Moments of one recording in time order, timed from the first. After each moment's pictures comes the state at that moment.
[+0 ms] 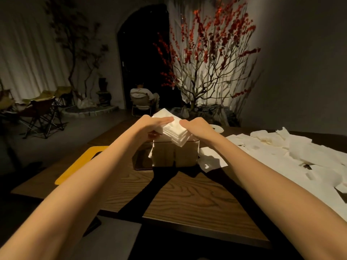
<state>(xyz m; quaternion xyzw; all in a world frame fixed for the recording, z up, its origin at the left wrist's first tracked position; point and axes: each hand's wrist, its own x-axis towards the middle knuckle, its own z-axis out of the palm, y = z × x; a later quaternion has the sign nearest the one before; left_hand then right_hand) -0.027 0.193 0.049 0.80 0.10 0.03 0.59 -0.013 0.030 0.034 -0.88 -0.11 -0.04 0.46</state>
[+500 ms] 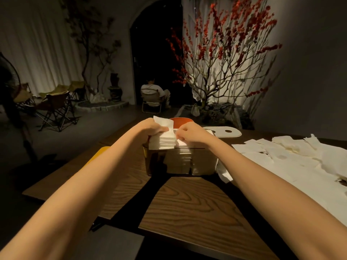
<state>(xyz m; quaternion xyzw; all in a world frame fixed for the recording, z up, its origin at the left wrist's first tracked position) 0.006 0.241 0.047 0.88 0.15 0.01 0.45 0.029 0.089 0.029 -0.92 -0.21 0.01 0.33</state>
